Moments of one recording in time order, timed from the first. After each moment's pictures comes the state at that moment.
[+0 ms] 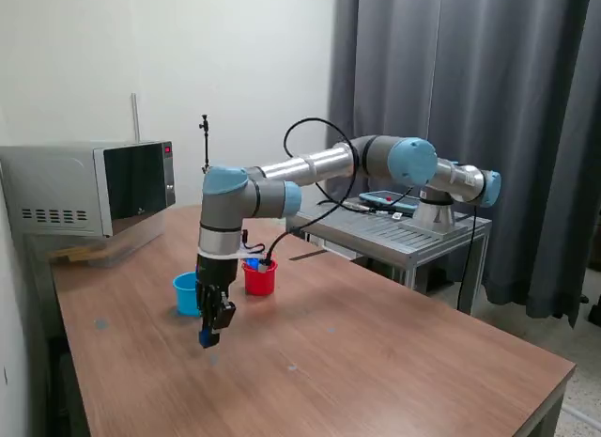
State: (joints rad) arm -0.06 -0.27 0.40 -1.85 -1.57 -3.11
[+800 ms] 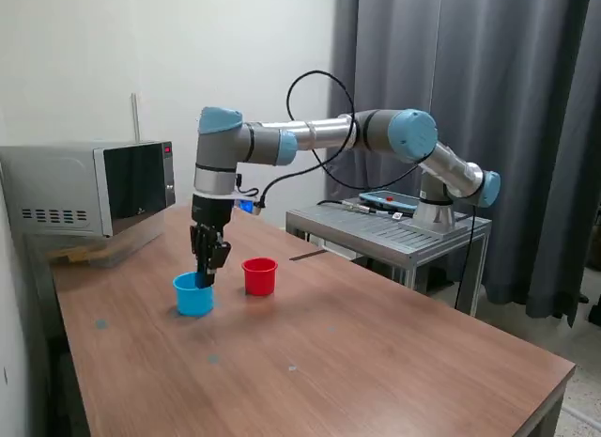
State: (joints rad) arm -0.11 -0.44 0.48 -1.75 -1.59 -3.20
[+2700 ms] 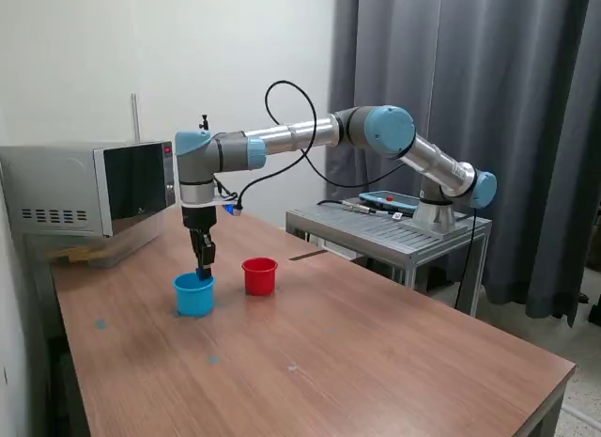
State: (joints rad) arm -0.26 -0.45 0.60 -1.68 -1.58 -3.20
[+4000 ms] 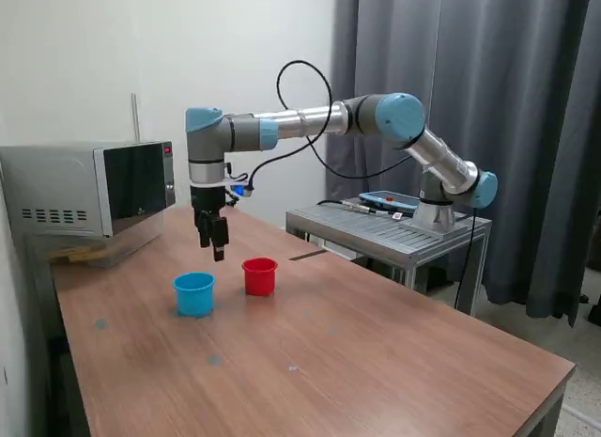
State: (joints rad) arm -0.23 -0.55 0.65 -1.65 -1.58 -3.24
